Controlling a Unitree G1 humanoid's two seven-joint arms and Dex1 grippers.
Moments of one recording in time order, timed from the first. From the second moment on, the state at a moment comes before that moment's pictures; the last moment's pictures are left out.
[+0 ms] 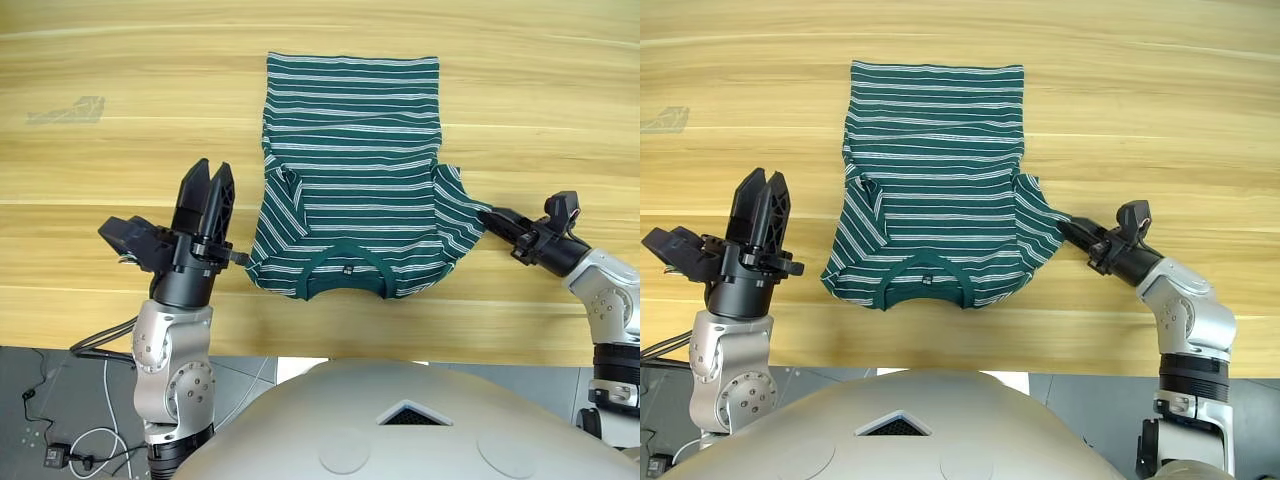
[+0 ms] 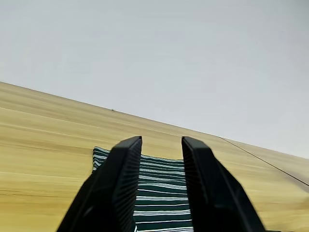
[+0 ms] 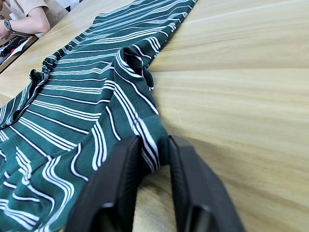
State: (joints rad) left arm 0.58 0.14 0.10 -0.62 -0.65 0.01 -0.45; right arm 0.15 -0.54 -0.17 0.06 0.55 0.52 0.83
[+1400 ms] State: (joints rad) left arm 0.57 0.14 -0.01 -0.56 -0.43 -0.05 -0.41; right arm 0.23 -0.41 0.11 -0.22 0.34 0.39 0.70
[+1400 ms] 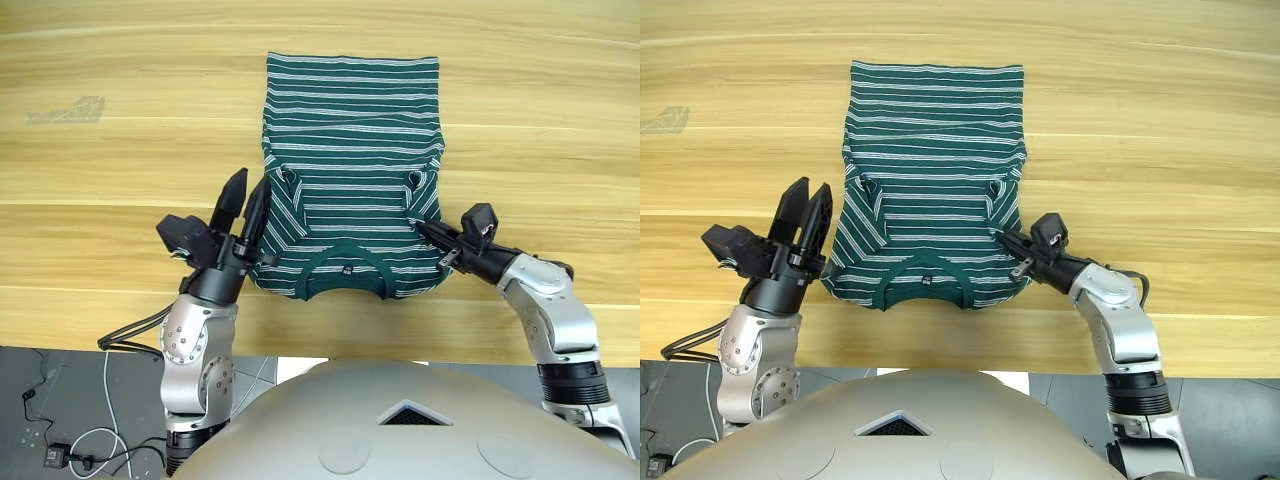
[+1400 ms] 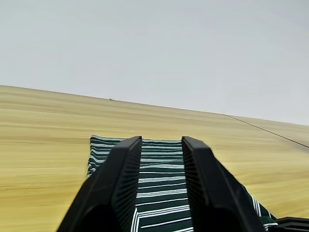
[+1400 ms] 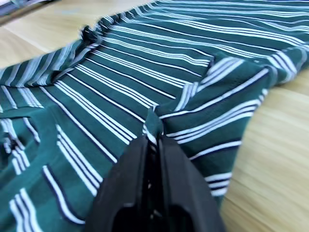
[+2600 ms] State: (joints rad) left arm 0.39 0.26 0.20 -0.48 -0.36 -0.06 -0.37; right arm 0.07 -0.53 0.06 0.09 -0.10 -0.35 0.59
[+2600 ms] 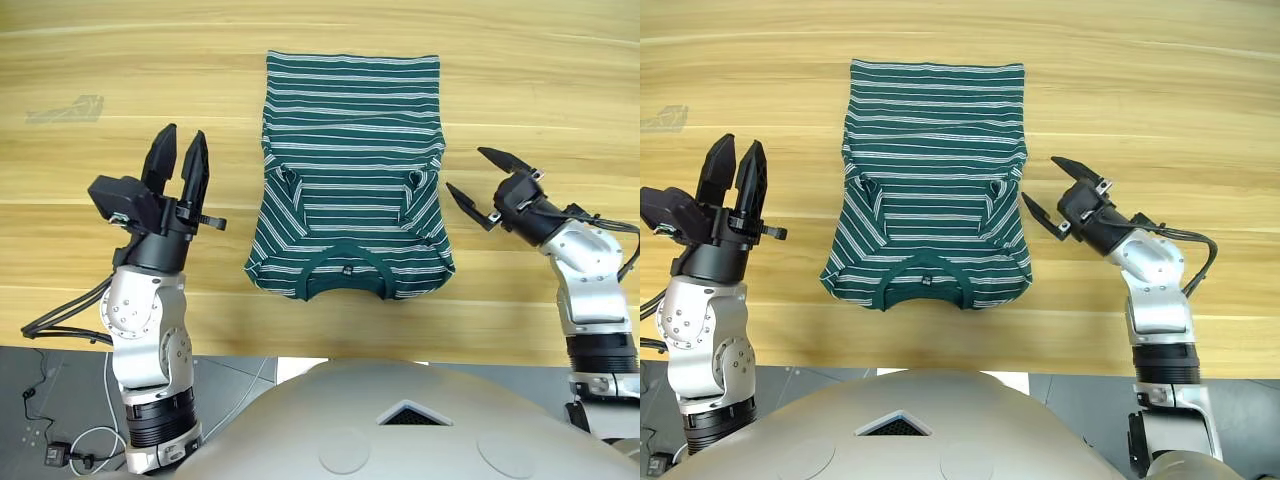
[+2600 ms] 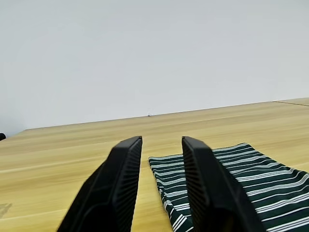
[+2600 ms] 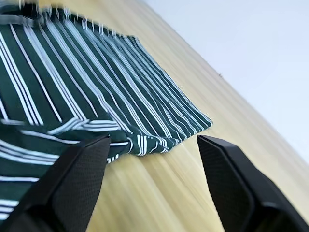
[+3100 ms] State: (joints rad) left arm 0.42 0.24 0.18 -0.47 -0.36 -0.06 -0.38; right arm 0.08 -0.55 0.18 0.18 -0.14 -0.44 0.64
